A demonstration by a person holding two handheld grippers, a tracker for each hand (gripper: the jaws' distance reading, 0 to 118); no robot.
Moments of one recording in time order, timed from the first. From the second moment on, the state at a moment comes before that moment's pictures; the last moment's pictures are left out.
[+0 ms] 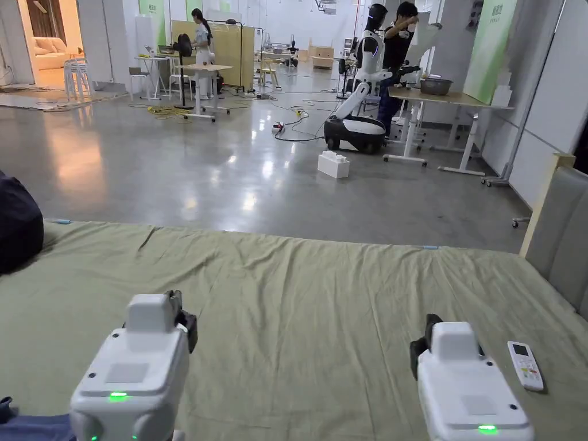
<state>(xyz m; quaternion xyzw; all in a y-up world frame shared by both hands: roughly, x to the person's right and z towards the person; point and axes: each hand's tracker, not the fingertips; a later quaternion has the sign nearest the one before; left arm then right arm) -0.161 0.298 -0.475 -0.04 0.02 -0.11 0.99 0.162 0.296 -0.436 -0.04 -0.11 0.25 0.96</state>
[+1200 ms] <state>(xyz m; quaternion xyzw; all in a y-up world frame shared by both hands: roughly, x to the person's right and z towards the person) -0.189 0.302 -0.467 -0.09 -0.01 -0.02 1.00 0.162 0.293 -0.434 -0.08 -0.14 0.02 0.99</state>
